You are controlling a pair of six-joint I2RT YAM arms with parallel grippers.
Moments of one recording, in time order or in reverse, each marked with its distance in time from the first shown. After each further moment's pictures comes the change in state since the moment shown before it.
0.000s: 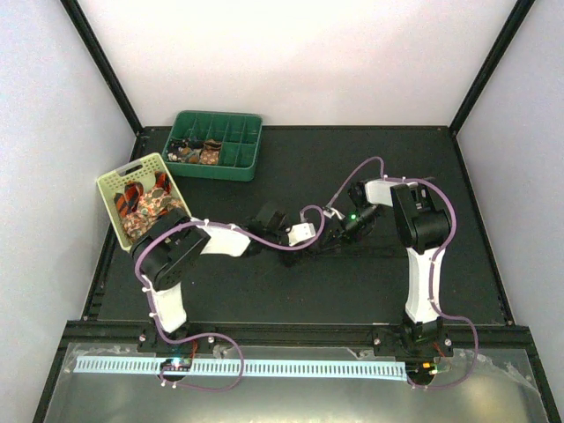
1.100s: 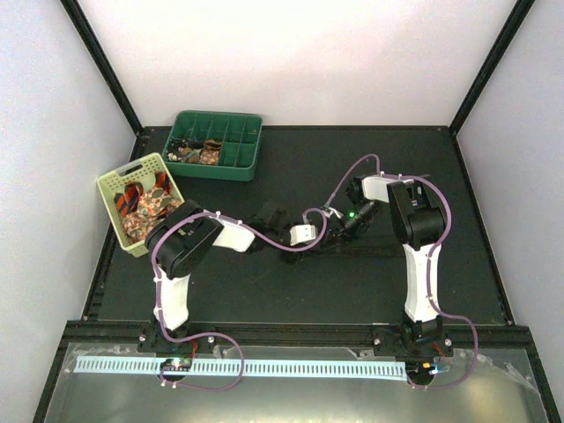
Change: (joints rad) left arm 0.039 0.130 0.041 0.109 0.170 0.161; right arm 0.001 0.061 0.093 -0.113 0.040 -0.075
